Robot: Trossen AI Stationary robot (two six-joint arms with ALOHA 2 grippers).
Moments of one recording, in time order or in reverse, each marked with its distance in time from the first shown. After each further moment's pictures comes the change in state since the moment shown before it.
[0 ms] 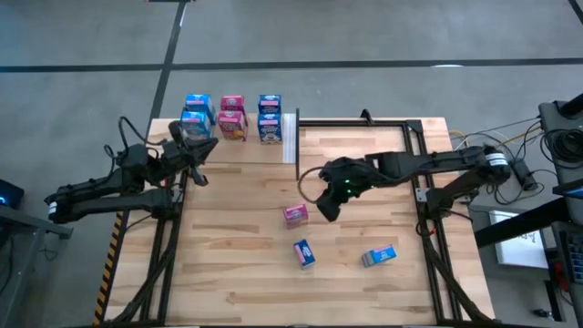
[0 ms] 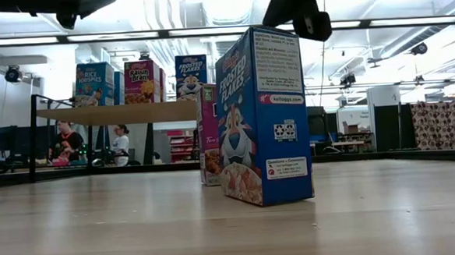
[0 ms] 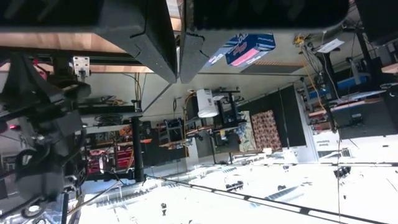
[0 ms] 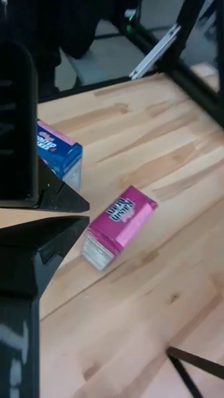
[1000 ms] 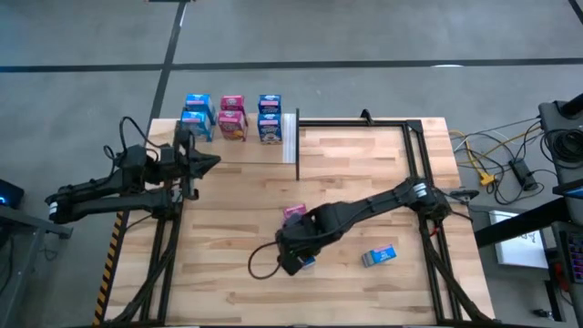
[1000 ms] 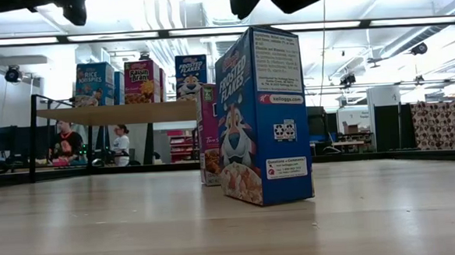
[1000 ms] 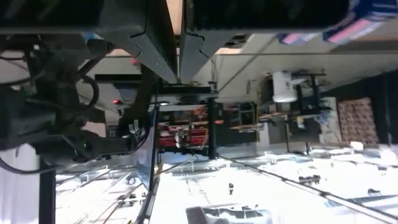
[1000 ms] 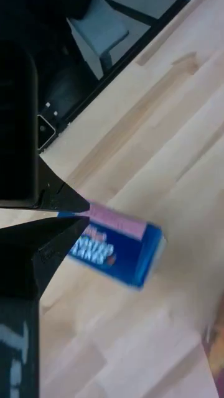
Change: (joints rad) left arm -0.004 -0.013 -0.015 0.037 0.316 -0.173; right arm 0.275 0.699 0.874 -0.634 0.001 0.456
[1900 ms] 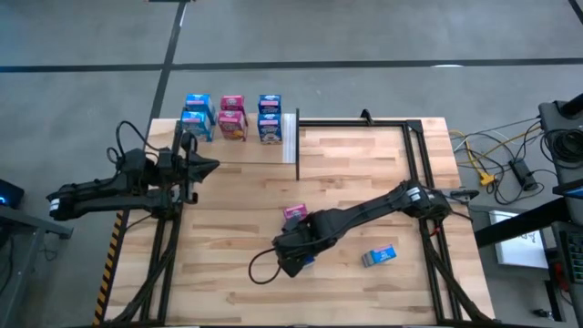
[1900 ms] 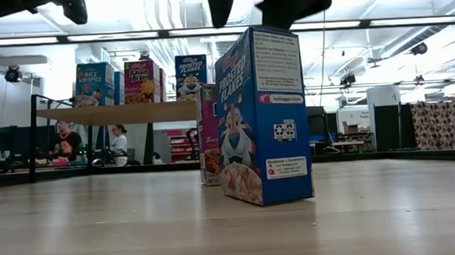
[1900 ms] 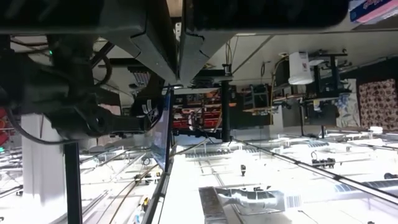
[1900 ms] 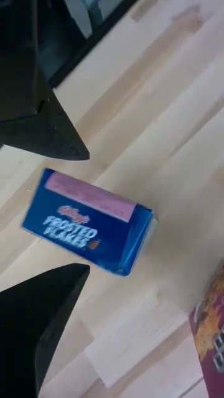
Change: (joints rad) left arm -0.045 -0.008 -0.064 0.138 0.017 -0.015; right arm 0.018 0.059 0.027 -0.049 0.078 -0.037
